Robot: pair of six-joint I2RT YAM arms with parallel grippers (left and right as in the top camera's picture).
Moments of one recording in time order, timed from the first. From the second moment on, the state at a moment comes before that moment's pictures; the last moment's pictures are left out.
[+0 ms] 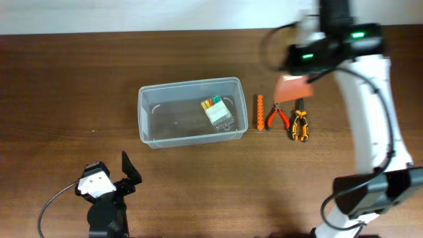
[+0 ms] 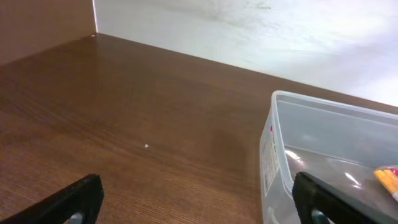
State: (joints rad) left arm -0.05 0.02 0.10 -0.29 -0.33 -0.22; right arm 0.15 1.88 2.09 -1.30 -0.15 -0.03
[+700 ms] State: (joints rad) left arm -0.05 0.02 0.10 -0.29 -0.33 -0.22; right arm 0.66 2.29 2.08 -0.99 -0.18 -0.99
